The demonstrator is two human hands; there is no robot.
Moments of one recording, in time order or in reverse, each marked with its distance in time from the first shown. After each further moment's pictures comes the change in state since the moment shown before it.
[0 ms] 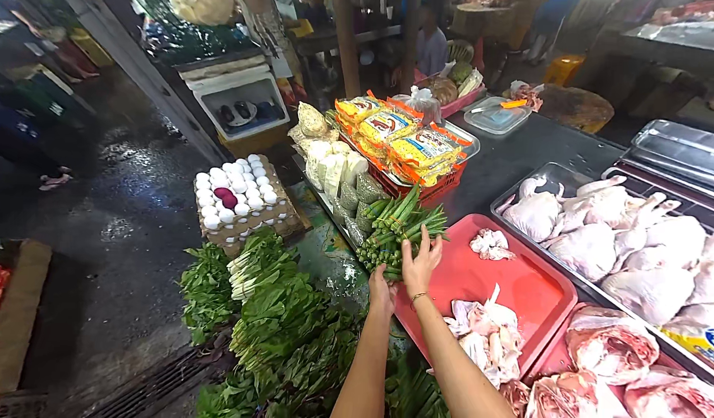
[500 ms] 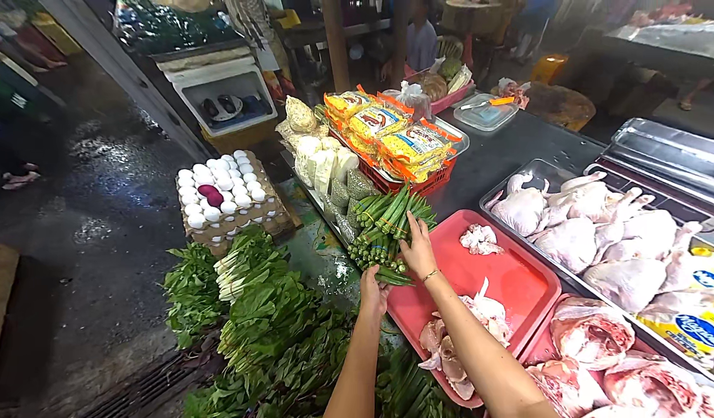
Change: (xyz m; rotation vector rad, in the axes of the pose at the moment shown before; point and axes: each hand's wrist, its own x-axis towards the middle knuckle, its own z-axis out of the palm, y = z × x) left_hand -0.005 0.001 -0.011 0.047 -0.012 -0.040; right_hand 0.049 -0.008 -0.029 -0.167 -0.496 -0.038
